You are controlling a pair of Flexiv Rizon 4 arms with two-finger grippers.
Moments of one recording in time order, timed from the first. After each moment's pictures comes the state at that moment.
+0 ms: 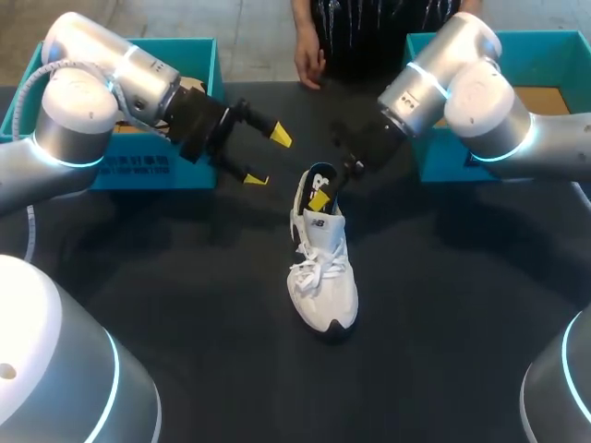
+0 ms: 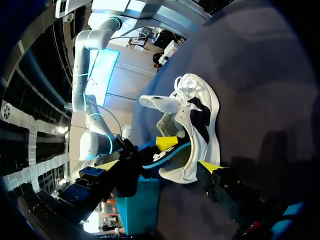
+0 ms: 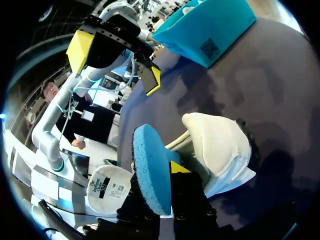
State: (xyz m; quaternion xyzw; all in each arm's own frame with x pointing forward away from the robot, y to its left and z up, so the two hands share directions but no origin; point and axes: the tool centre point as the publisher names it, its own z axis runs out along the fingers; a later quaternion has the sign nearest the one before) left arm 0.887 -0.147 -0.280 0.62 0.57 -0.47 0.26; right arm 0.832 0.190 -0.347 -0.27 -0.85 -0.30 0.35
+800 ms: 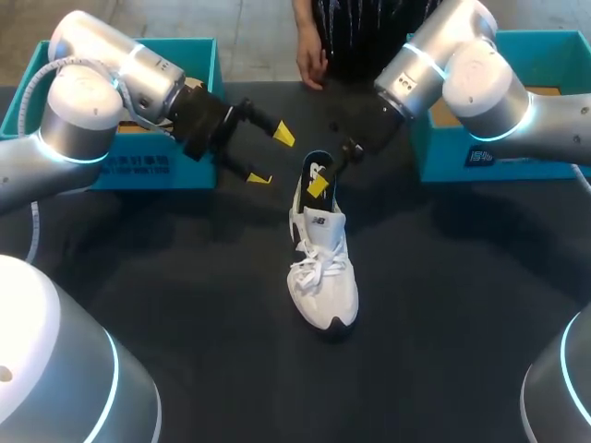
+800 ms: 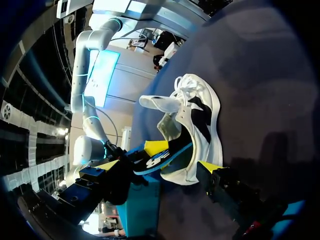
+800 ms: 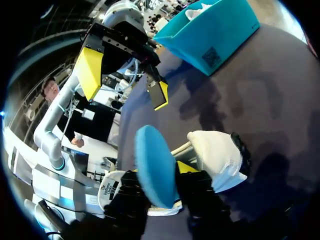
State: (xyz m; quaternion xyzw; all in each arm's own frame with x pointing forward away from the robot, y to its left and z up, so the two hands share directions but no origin) left arm 0.891 -0.153 -0.281 0.63 0.56 -0.47 0.26; right arm 0.848 0.189 -0.328 -0.26 -0.85 -0.30 0.34
